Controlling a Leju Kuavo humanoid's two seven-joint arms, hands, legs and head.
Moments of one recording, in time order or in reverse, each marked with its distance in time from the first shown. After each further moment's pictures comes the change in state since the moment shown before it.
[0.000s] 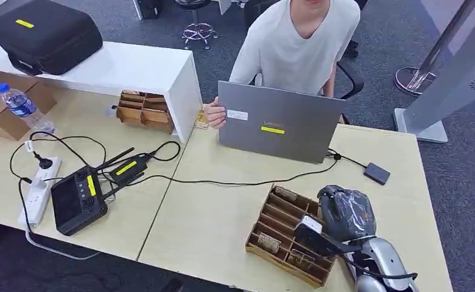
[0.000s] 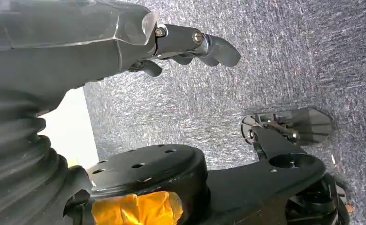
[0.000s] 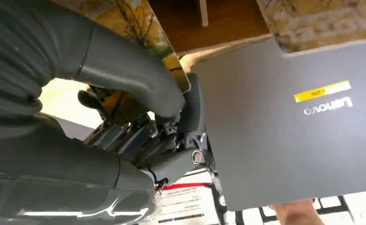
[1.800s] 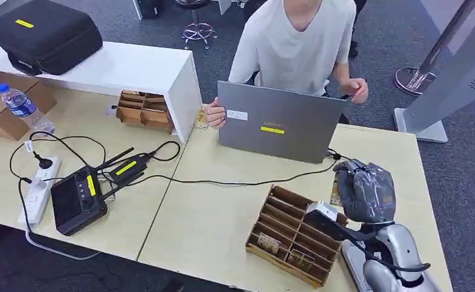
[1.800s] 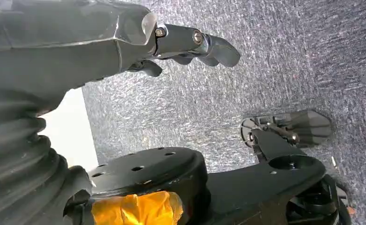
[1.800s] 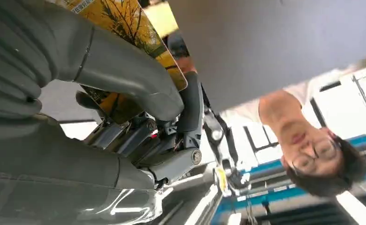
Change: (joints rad) left arm -0.003 0.000 0.011 0.000 -0.039 -0.006 -0.005; right arm -0.072 0.011 -0.060 -0.059 0.067 -0.162 -0.037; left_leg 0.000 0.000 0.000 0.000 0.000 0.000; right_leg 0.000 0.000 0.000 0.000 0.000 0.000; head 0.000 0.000
